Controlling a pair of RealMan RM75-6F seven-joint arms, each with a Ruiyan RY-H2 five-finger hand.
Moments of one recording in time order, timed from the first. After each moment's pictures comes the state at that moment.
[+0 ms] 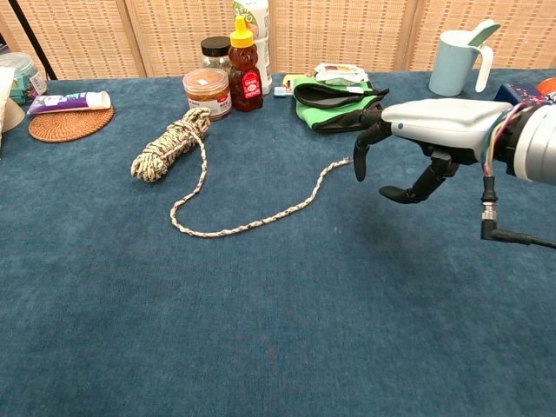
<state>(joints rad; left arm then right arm) -0.06 -1.13 -0.06 -1.72 1.39 1.46 0.20 0.67 -1.43 0.24 -1.65 -1.23 0.77 -0.34</state>
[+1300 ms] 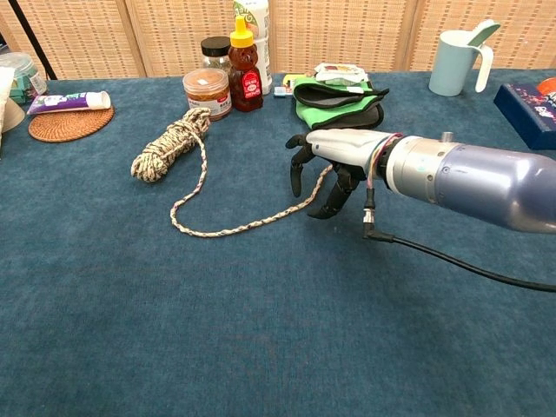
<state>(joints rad) -0.07 -1.12 -0.06 -1.73 1.36 1.44 0.20 0.90 -1.75 0.26 -1.31 -0.97 0.74 -0.33</state>
